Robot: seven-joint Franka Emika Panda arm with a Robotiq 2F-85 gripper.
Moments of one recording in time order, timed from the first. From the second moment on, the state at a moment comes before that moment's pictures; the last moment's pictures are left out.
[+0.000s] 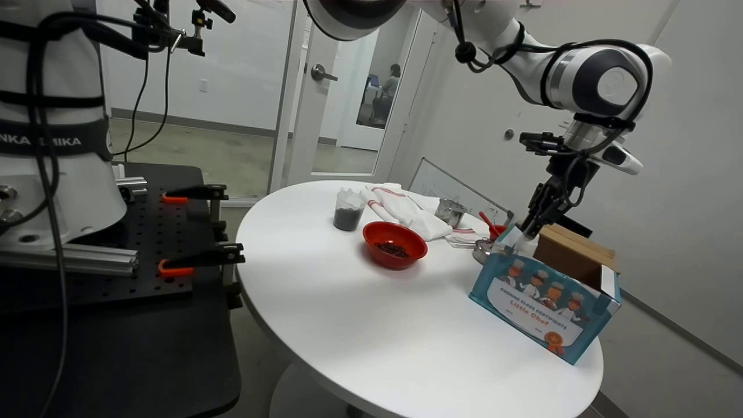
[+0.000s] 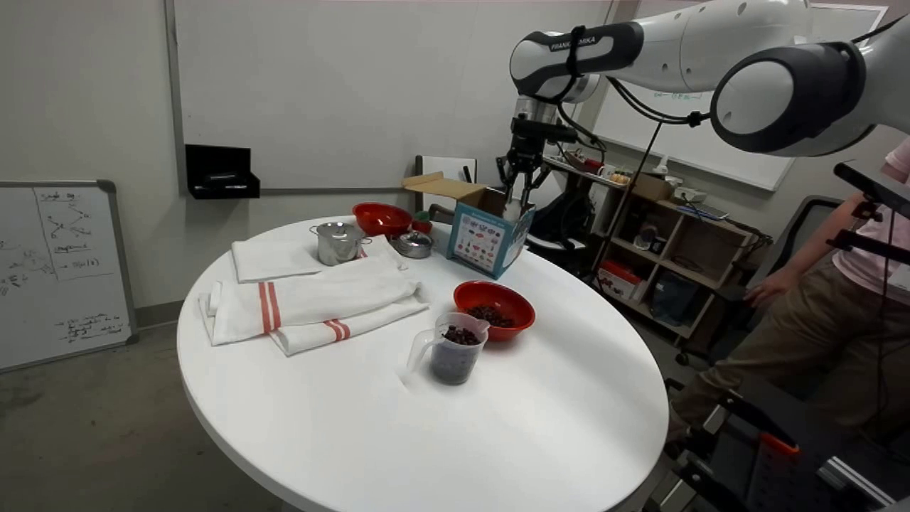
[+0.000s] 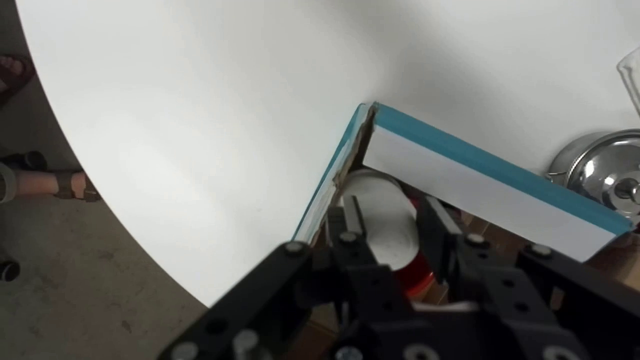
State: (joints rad) arm -0.27 1.20 -0.12 -0.58 0.07 1.66 0.45
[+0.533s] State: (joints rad) arm -0.33 1.18 -0.11 -0.60 0.11 1.60 0.45
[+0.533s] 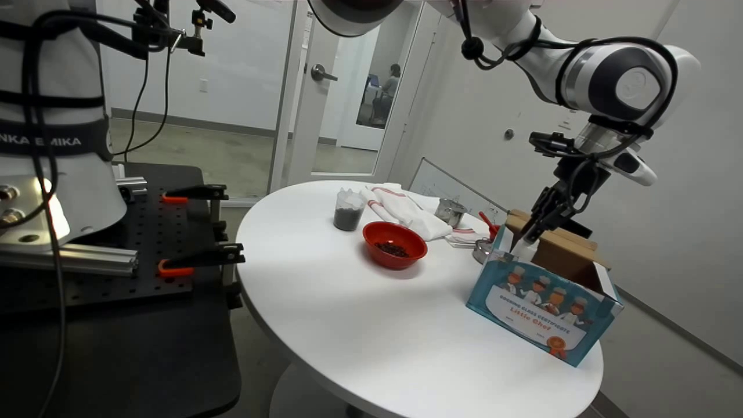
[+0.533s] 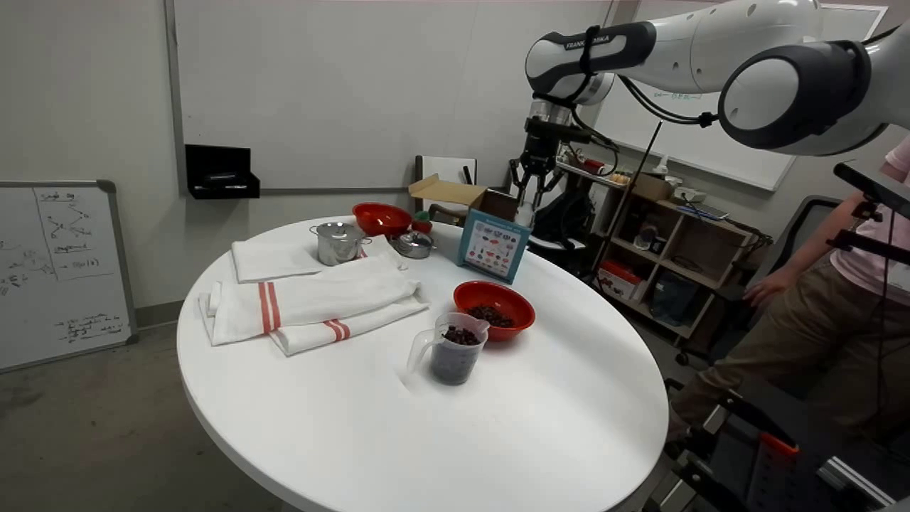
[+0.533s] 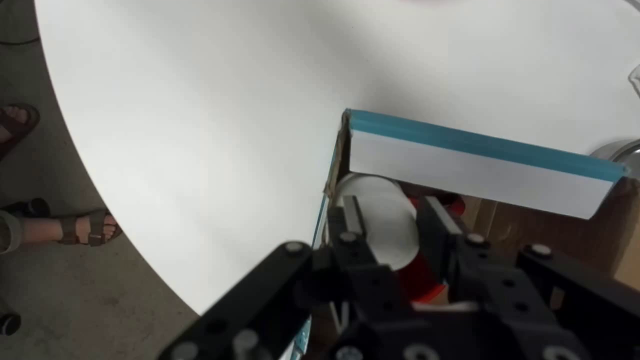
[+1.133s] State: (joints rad) arm -0.37 1.14 -0.09 -0.71 0.18 1.57 0.47
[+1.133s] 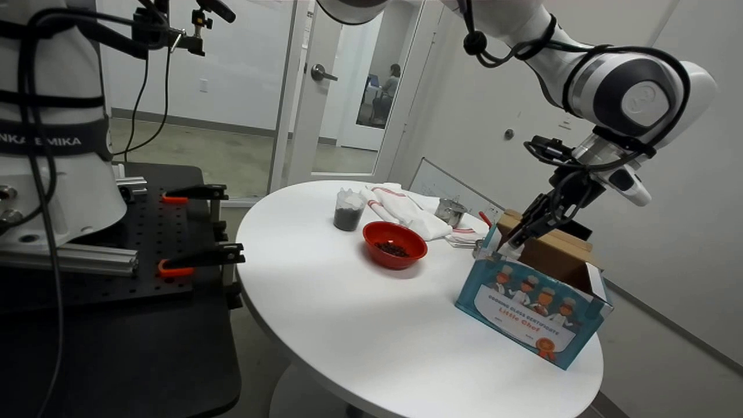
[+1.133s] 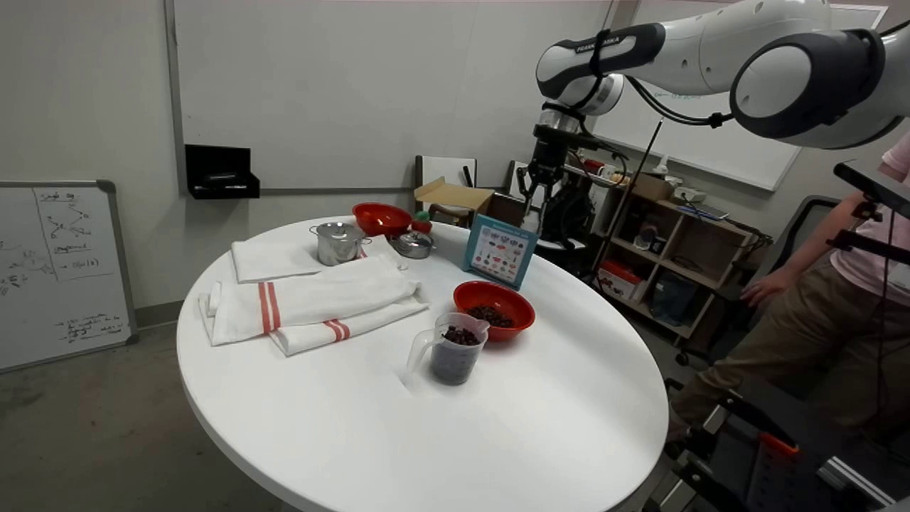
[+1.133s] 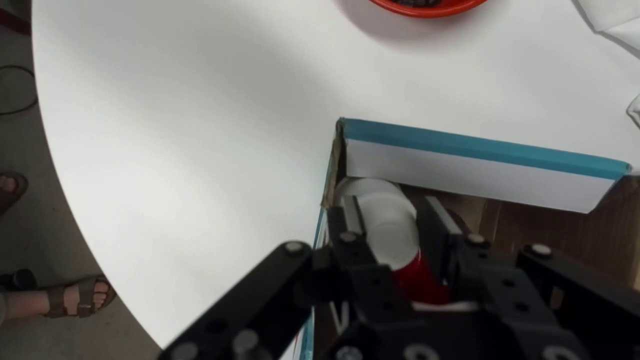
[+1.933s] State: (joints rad) arm -0.39 0.91 -0.09 -1.14 0.21 1.66 0.52
